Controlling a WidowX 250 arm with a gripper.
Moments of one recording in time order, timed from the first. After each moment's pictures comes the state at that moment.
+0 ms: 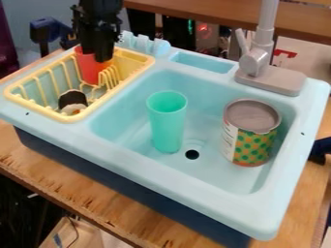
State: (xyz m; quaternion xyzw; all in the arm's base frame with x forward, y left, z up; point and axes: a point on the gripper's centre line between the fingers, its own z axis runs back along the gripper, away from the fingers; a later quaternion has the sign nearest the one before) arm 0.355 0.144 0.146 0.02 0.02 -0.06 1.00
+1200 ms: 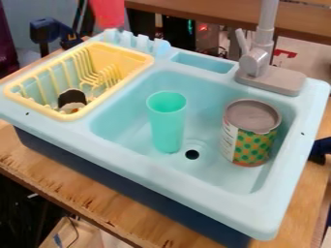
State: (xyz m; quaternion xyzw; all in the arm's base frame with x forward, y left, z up) arm 0.298 0.047 0.263 0.05 -0.09 -0.14 0.99
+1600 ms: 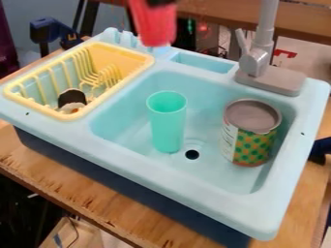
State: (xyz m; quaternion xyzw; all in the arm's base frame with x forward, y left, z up) arm 0.249 -0.040 0.274 0.03 -0.08 -0.26 0.96
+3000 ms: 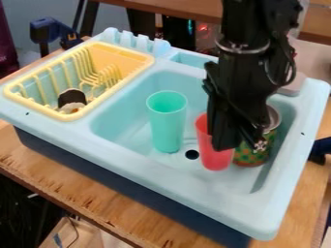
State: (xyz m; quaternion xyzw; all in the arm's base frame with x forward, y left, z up) arm 0.267 -0.105 0.147 0.02 -0.04 -0.33 0.94
